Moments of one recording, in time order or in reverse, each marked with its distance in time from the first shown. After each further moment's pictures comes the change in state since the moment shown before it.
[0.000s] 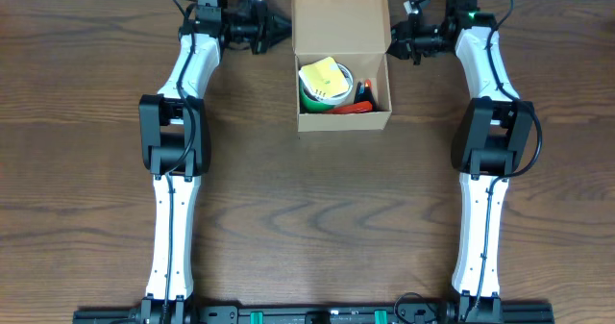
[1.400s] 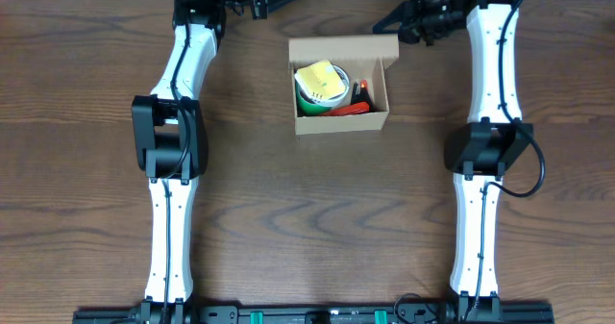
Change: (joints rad) left arm -0.005 -0.093 0.000 0.704 0.256 -0.639; right arm 0.052 0.001 0.550 -0.661 0.172 -0.274
